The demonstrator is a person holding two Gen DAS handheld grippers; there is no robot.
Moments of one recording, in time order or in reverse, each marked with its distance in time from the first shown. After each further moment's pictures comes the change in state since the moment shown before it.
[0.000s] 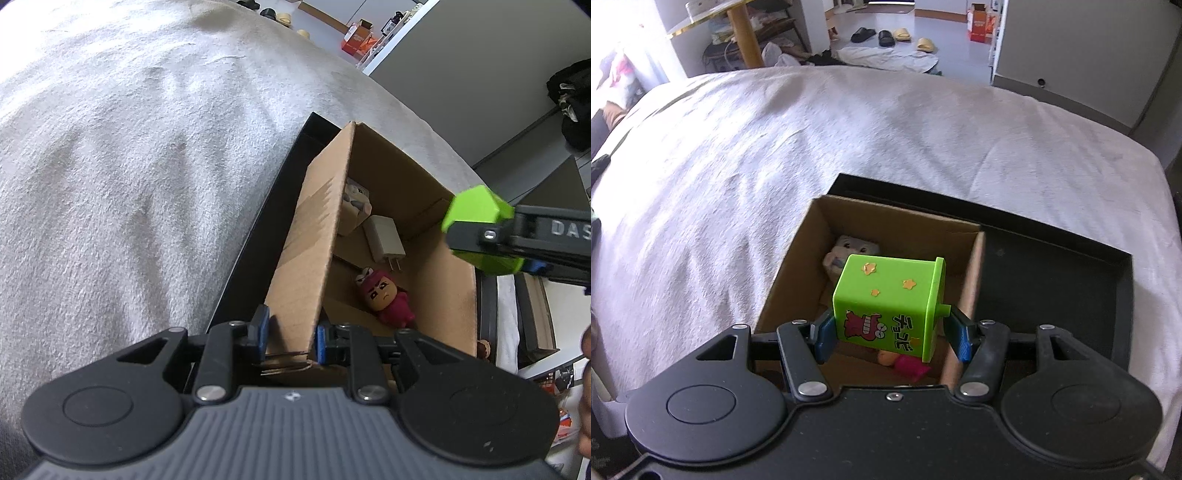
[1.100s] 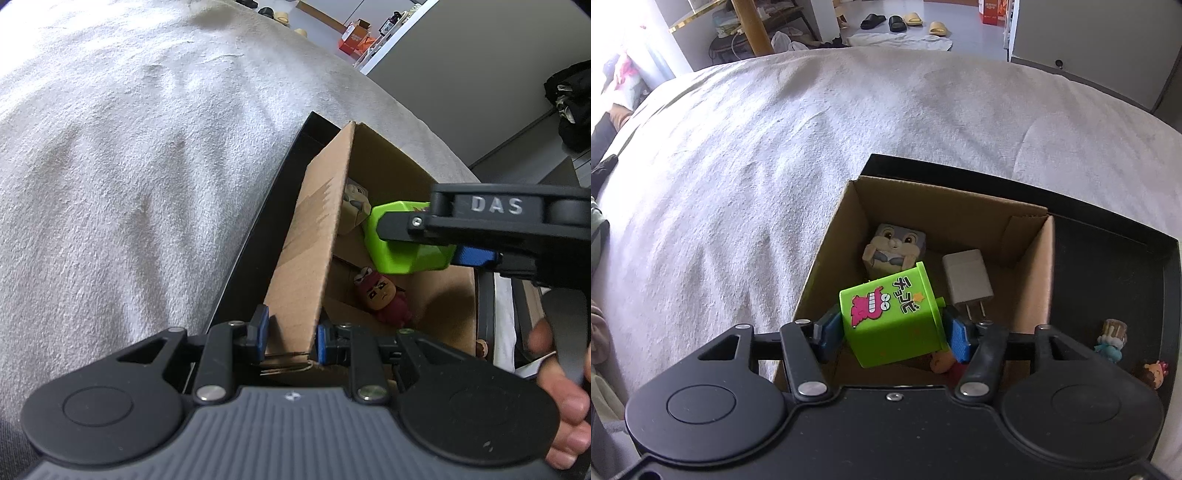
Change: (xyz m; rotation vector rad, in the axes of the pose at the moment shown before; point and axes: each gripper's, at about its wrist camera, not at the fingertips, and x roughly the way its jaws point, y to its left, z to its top) left arm 0.001 0.005 0.000 -0.001 0.003 -0.015; right arm 0.033 0.022 -0.001 0.039 0.033 0.065
